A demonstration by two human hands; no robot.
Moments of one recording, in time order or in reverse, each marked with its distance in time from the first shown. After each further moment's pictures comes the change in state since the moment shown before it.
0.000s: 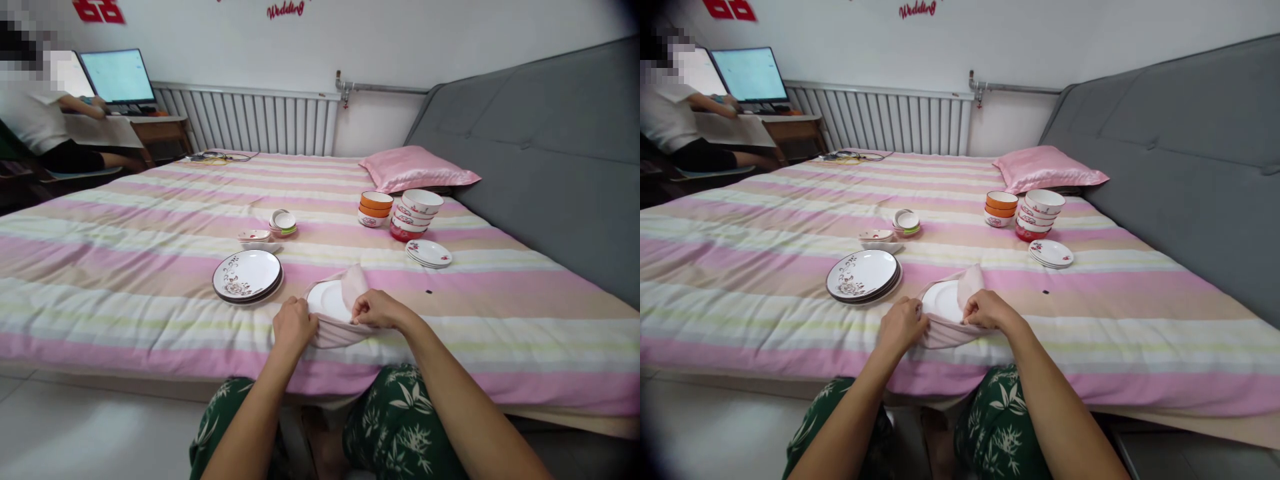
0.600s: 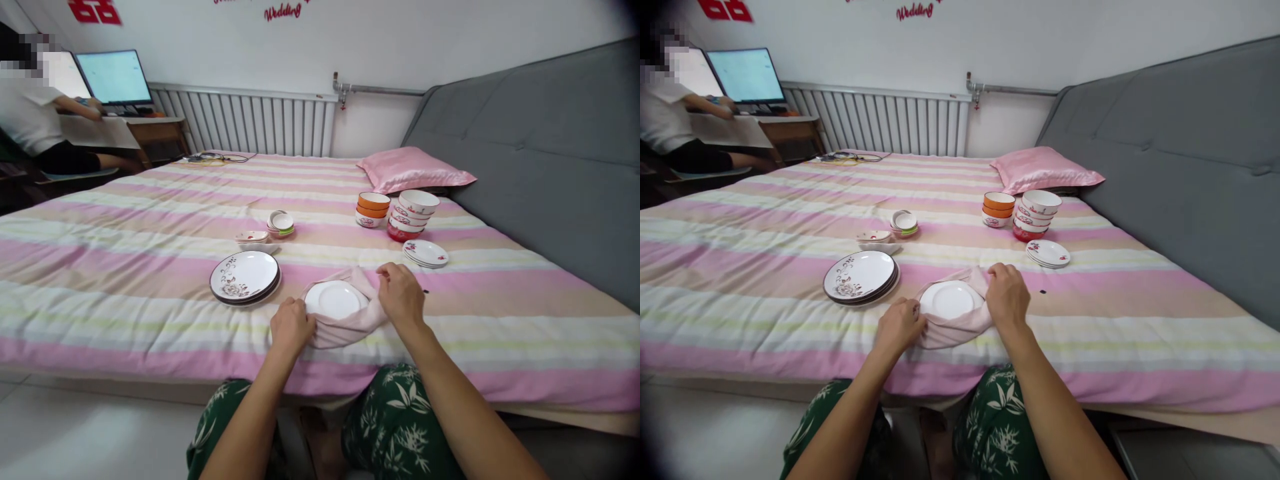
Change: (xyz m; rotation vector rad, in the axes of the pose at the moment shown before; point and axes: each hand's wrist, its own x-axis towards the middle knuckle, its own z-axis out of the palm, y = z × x) left_hand 0.000 -0.001 0.001 -0.050 0.022 0.004; right_hand -0.022 -0.021 -0.011 -0.405 0.963 0.137
